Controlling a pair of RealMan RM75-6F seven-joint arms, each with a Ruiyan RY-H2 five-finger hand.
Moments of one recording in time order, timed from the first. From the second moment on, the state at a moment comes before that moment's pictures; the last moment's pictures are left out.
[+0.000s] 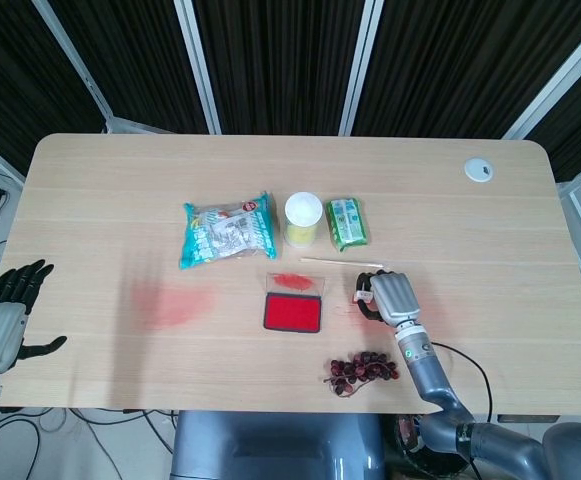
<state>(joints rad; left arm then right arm) -0.18 -1.13 -0.05 -1.64 1.44 1.36 0.00 0.58 -1.78 0.17 -1.14 -1.22 1.04 -0.14</state>
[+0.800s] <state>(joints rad) -0.18 -1.13 -0.05 -1.64 1.44 1.36 0.00 0.58 -1.76 0.18 -1.16 -1.21 1.03 -0.16</state>
